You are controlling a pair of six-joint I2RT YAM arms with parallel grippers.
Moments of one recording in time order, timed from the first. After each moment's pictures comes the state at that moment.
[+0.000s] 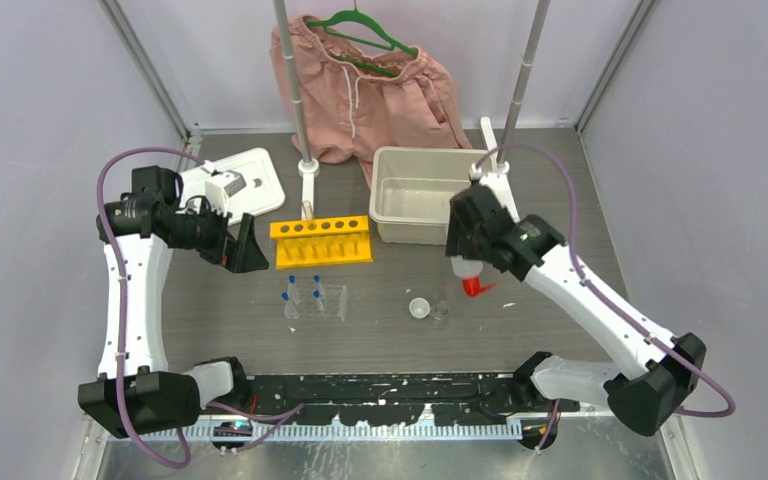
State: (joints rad) left arm 0.18 1.17 1.36 -1.37 0.73 0.53; right arm 0.65 1.16 1.05 -0.88 0.40 0.62
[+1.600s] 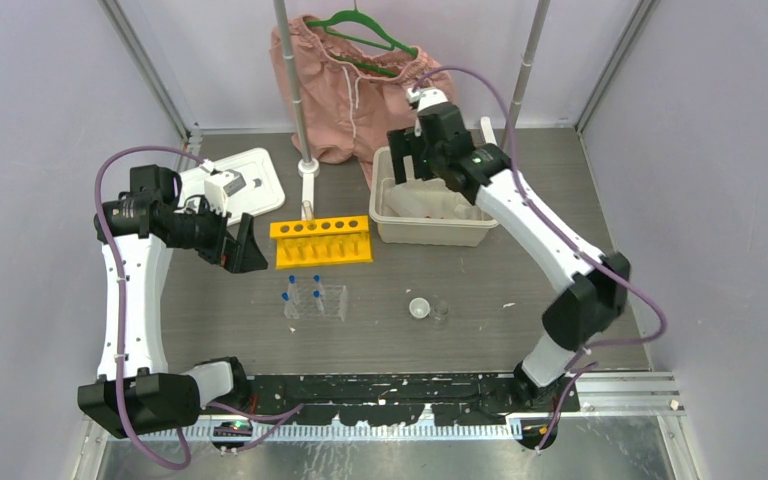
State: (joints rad) left arm 0.18 1.17 1.38 -1.39 0.72 0.54; right arm 0.57 1.71 1.70 -0.63 0.23 0.11
